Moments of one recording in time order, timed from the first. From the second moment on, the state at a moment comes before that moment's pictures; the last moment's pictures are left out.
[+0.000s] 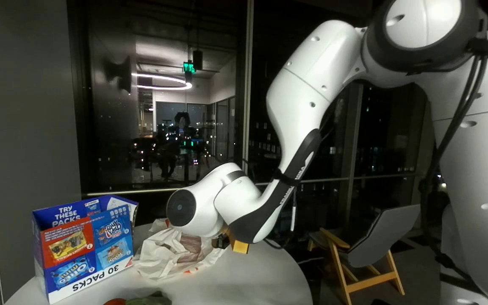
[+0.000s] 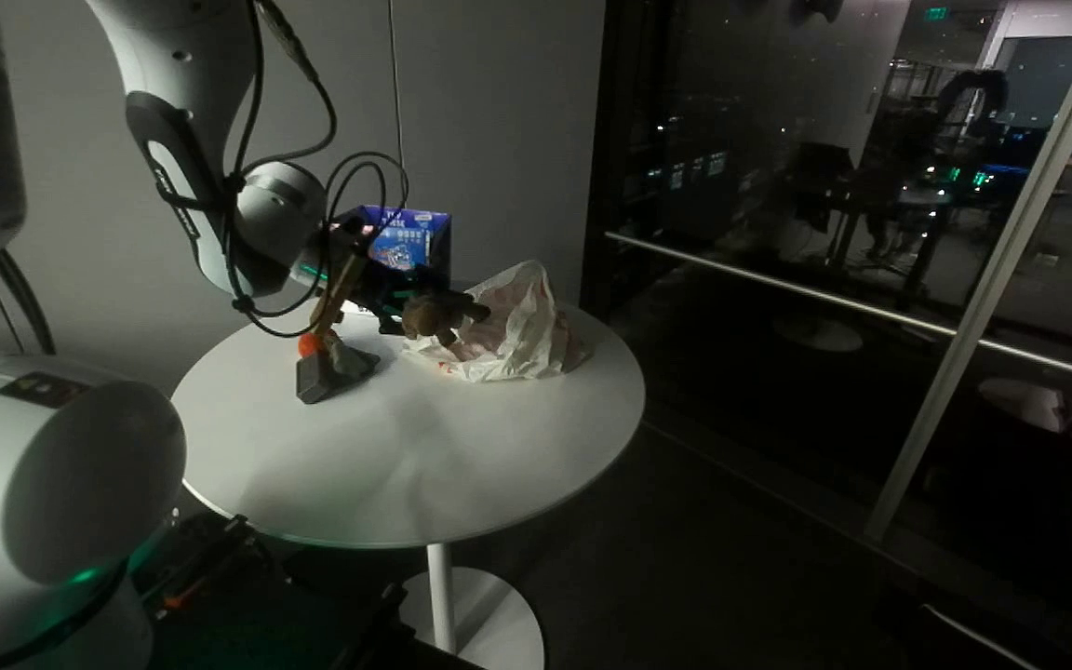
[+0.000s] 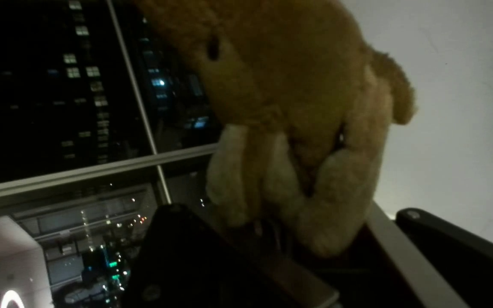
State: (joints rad) arm 0.31 0.25 0.13 -2.27 -1.34 2.03 0.91
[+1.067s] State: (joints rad) arm 0.25 0.71 0.13 -1.68 -1.23 1.93 0.74
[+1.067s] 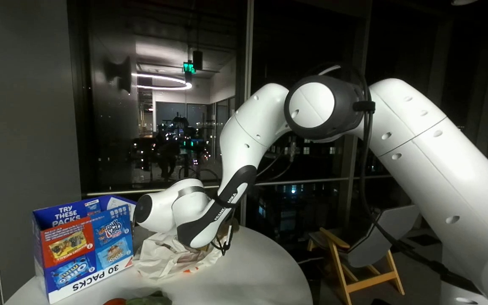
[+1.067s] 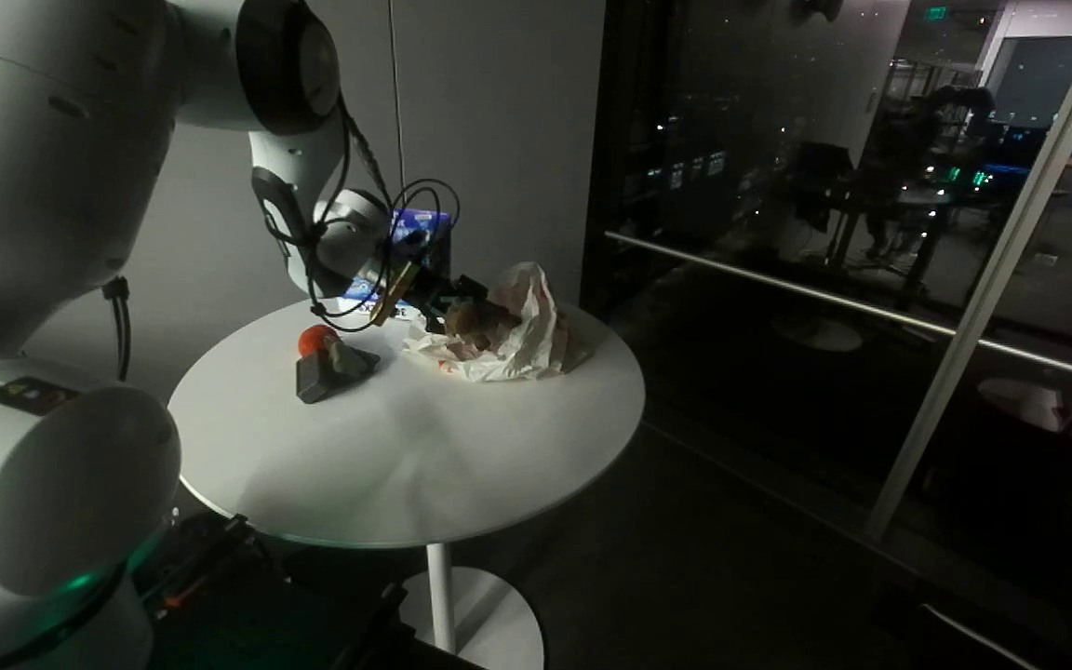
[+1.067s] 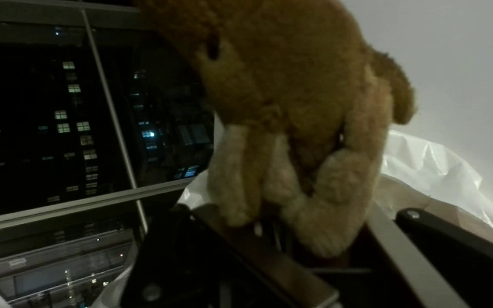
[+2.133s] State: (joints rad) arm 0.26 0.90 0.06 -1.41 -1.21 2.08 0.57
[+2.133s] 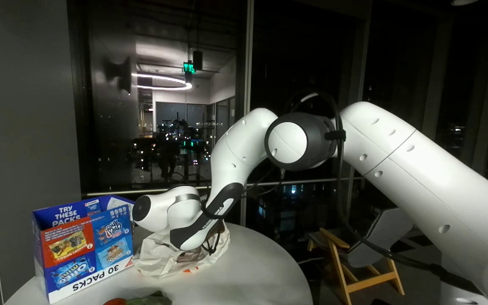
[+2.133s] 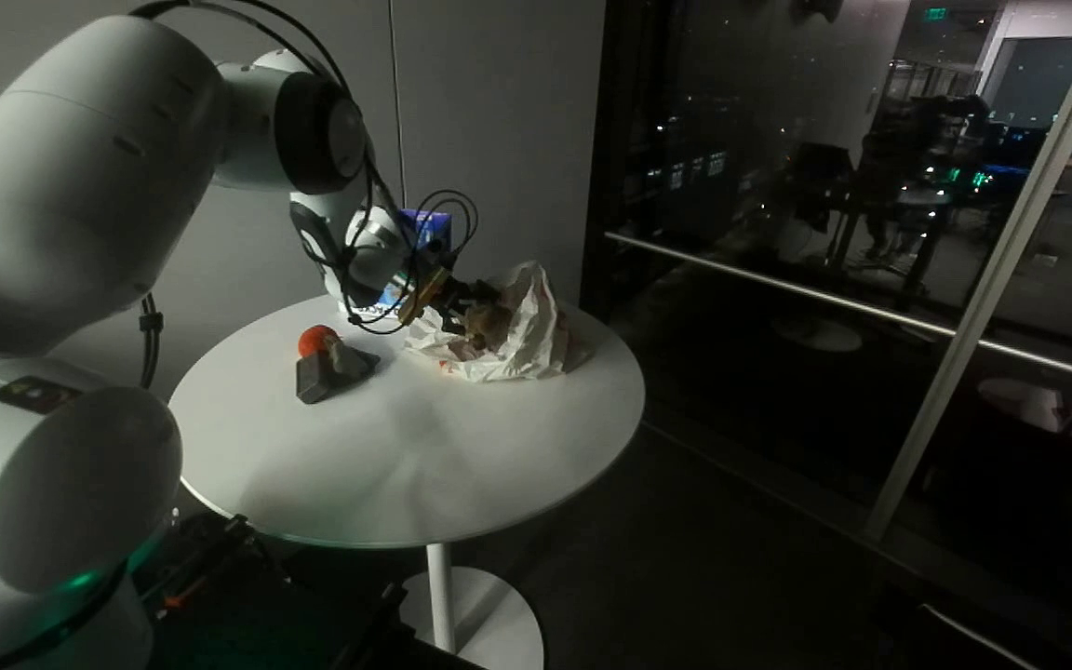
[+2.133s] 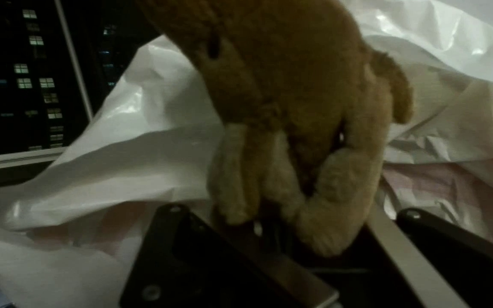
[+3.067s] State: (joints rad) arm 0.25 0.90 0.06 -1.39 -1.22 2.15 0.47
